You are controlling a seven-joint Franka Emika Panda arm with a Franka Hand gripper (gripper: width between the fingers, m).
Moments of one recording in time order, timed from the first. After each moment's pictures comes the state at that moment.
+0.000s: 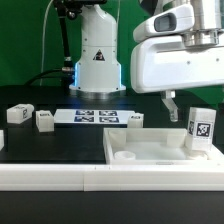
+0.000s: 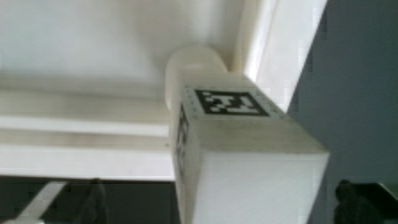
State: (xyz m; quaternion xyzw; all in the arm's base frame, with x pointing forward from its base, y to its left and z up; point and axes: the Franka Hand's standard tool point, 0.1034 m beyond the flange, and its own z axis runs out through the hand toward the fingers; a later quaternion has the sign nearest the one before) arm 0.612 0.120 0.092 -0.99 -0.07 -0.09 0.05
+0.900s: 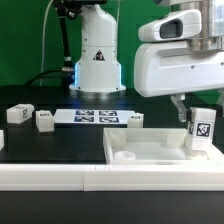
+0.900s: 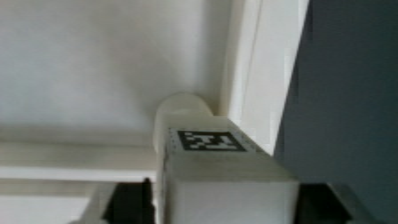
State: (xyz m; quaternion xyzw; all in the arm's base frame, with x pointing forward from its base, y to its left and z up) arm 0.603 0.124 0.086 -1.00 -0.06 -0.03 0.05
